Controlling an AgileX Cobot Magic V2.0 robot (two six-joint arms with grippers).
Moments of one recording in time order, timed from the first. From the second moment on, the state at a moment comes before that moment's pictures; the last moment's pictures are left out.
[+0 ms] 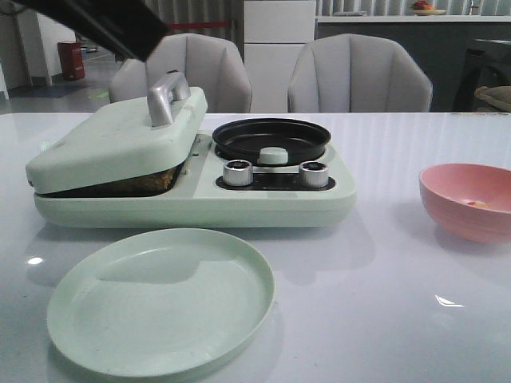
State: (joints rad) left arm -0.70 1.07 -0.91 -0.46 0.69 0.52; right arm 0.46 0.57 -0.76 0.06 0.85 -0.02
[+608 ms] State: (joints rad) left arm -0.70 0.86 -0.77 -0.44 0.63 0.52; right arm 0.29 0.83 -0.83 -0.19 0.93 0.25
